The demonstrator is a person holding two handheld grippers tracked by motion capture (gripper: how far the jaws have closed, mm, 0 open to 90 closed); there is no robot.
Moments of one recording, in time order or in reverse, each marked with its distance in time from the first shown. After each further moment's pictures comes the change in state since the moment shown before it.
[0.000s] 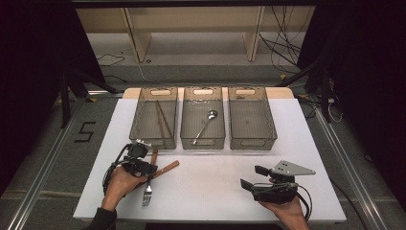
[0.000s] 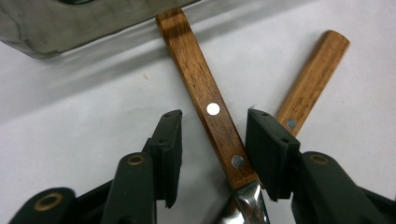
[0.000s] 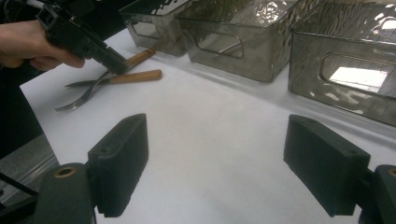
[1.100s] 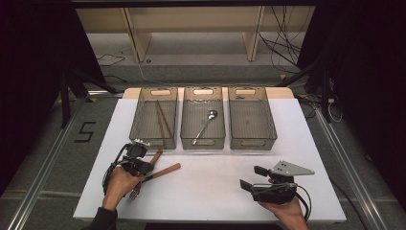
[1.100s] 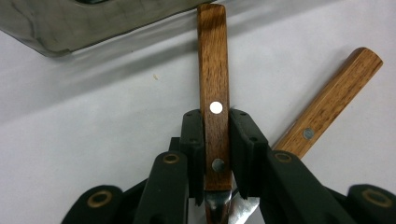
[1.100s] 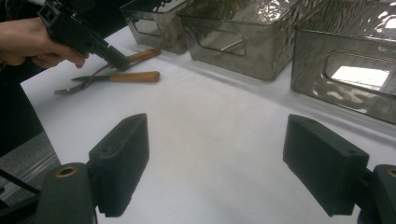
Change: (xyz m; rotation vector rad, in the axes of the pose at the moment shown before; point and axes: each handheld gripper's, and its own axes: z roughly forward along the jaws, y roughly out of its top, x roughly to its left) left arm 0.003 -0.001 0.000 -0.010 0.018 -0.016; right arm 0.001 -0.001 0.002 0.007 0.004 -0.005
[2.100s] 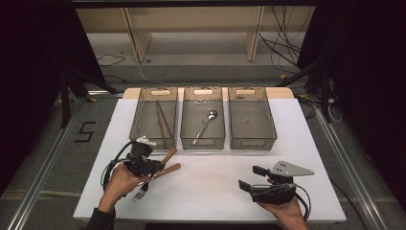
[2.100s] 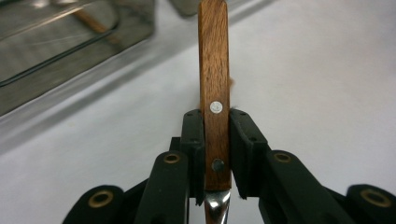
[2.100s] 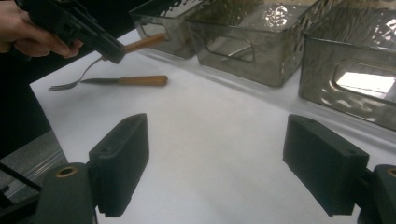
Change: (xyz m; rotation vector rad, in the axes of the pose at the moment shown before) left arm -0.032 0.009 -0.040 -0.090 -0.233 0.170; right arm 0.005 0.003 -0.001 -0.012 0.021 -0.014
